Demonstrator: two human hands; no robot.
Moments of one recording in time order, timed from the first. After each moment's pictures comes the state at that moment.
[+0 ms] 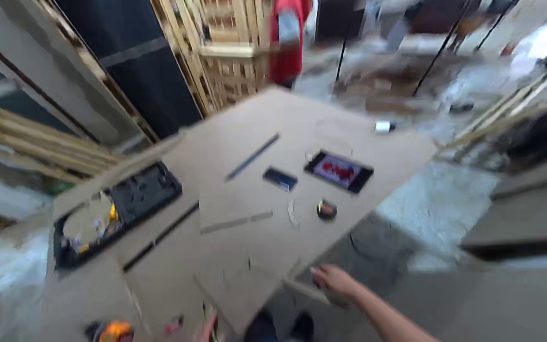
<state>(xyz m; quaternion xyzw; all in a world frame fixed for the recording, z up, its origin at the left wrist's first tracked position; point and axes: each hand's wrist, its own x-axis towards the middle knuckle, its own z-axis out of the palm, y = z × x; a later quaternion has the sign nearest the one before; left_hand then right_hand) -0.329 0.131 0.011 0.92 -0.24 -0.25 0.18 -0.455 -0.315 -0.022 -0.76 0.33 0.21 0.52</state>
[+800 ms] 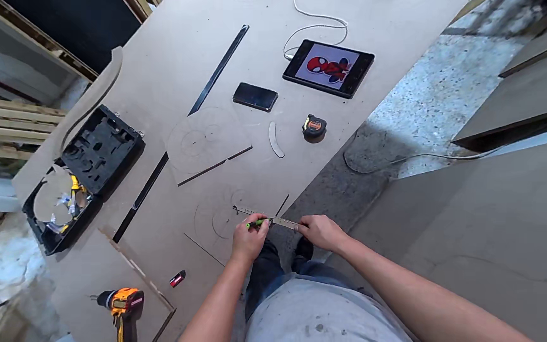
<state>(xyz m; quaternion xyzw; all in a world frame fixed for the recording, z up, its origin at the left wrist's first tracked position) -0.319 -0.066 0.010 0.85 -0.28 -0.29 0.34 -0.472 -0.251 -0.026 -0.81 0.32 0.24 0.43</state>
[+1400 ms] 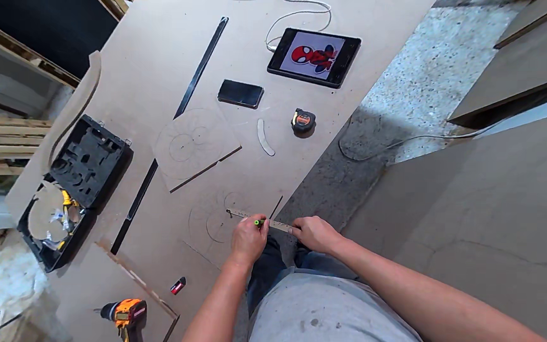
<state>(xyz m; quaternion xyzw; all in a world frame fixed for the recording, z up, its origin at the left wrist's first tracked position) -0.320 -0.088 0.021 0.86 -0.42 -0.21 0.18 -0.472 -0.243 -0.021 -0.79 0.31 0.27 0.45</state>
